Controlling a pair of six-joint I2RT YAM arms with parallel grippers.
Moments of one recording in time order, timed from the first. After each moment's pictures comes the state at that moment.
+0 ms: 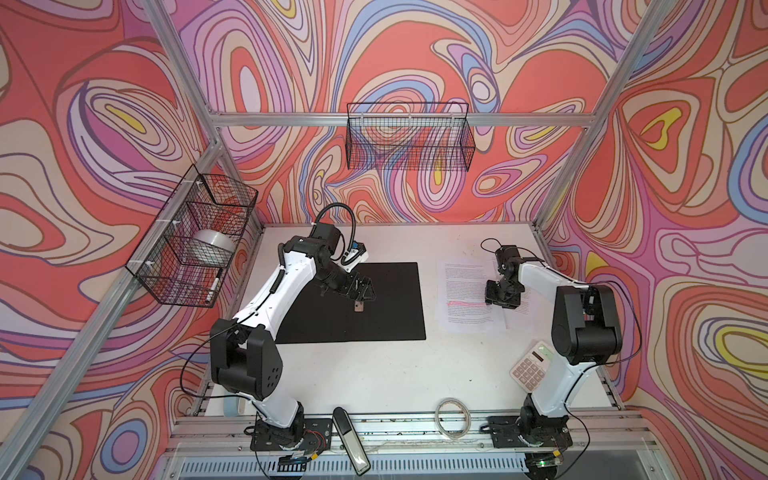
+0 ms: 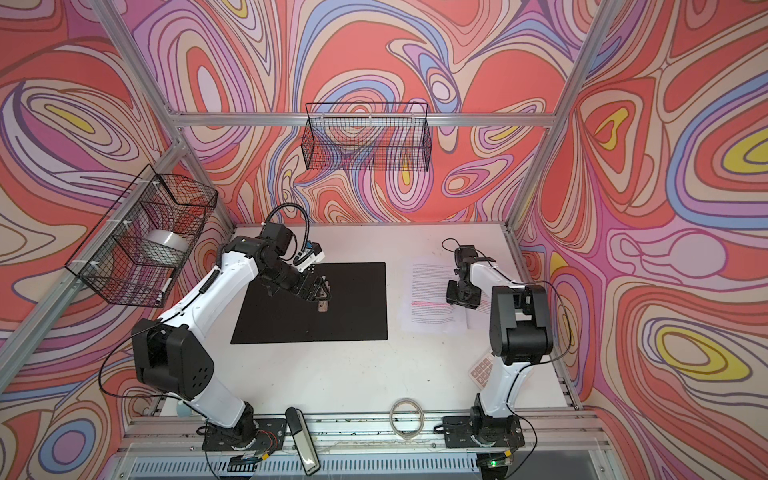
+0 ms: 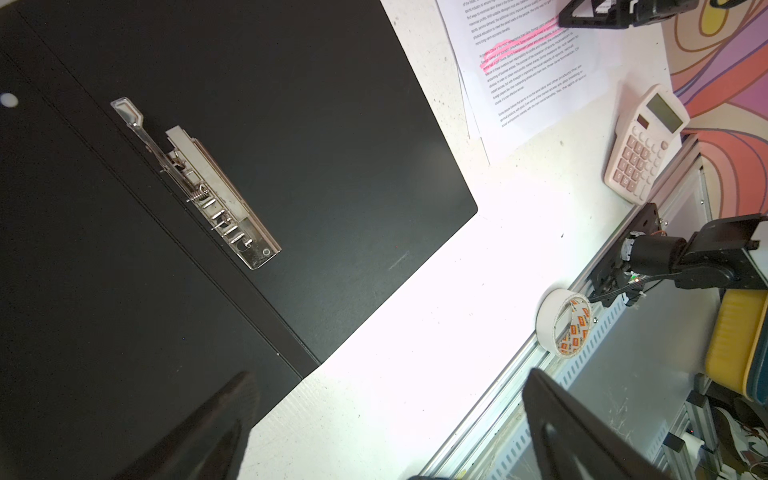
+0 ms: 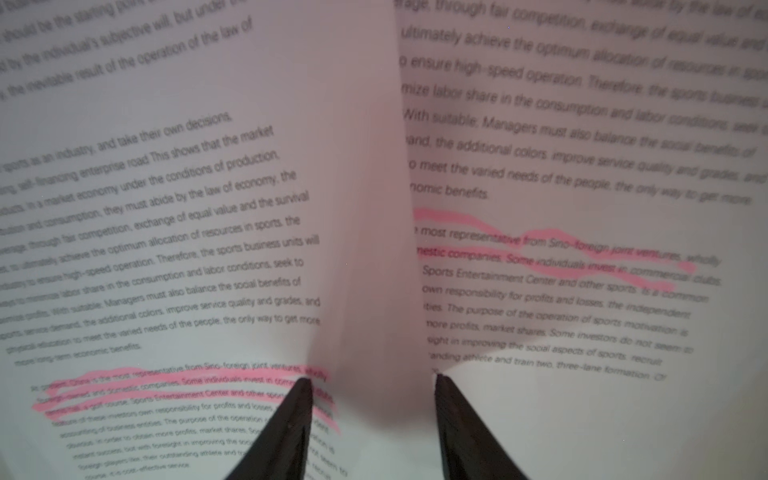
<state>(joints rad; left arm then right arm) -0.26 1.64 1.50 -1.16 0.50 0.17 0.01 1.85 1.23 -0.78 0.00 0.29</state>
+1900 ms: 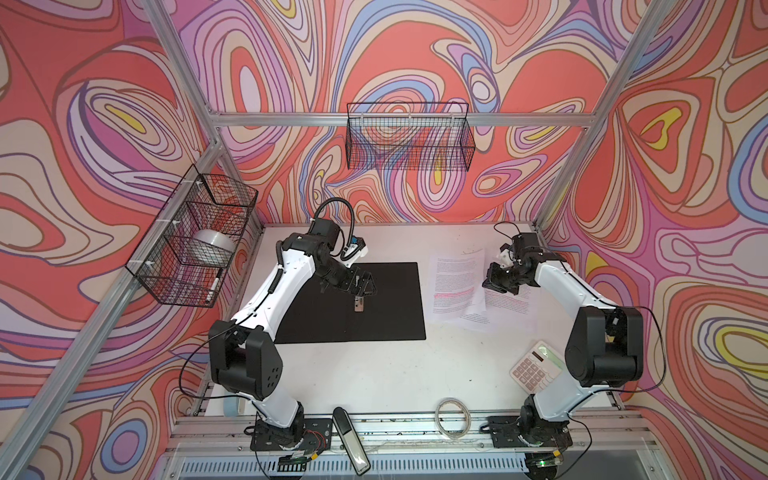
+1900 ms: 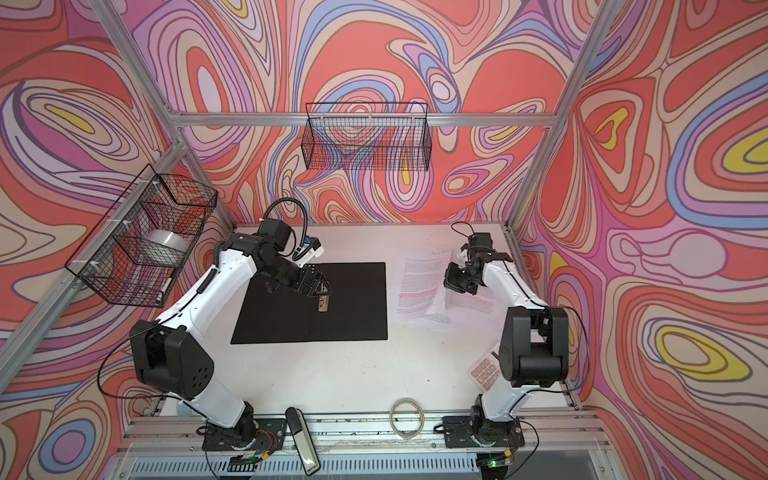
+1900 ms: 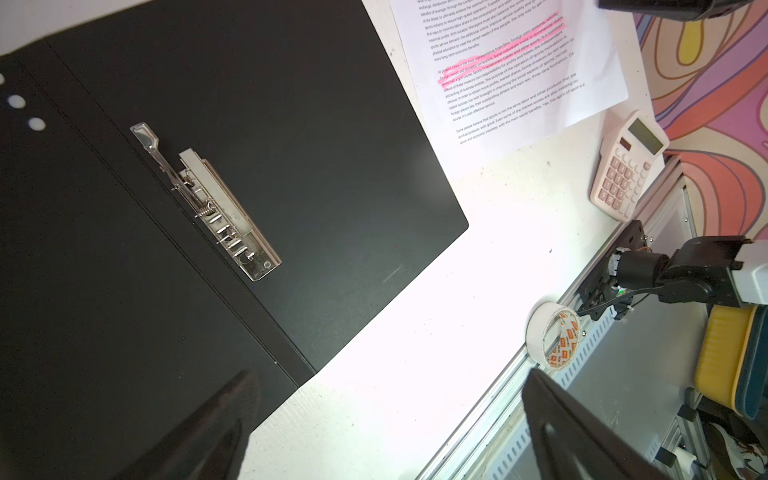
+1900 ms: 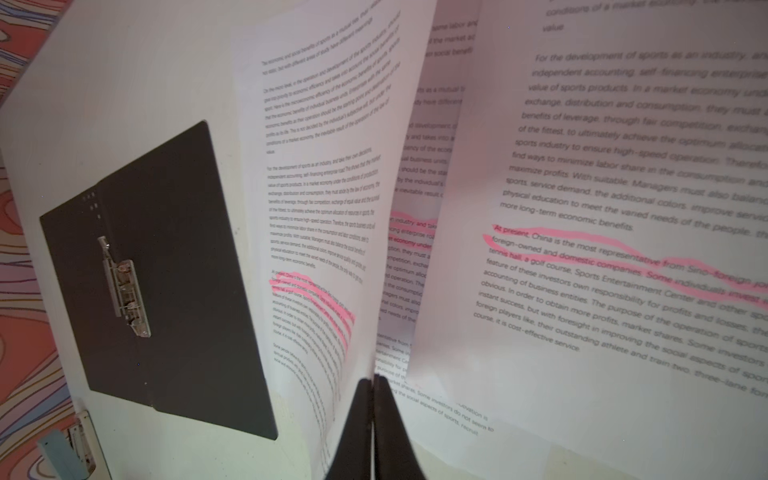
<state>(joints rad) -0.26 1.64 1.55 -1.16 0.51 0.13 -0.04 1.67 1.26 -0.74 -0.39 0.32</state>
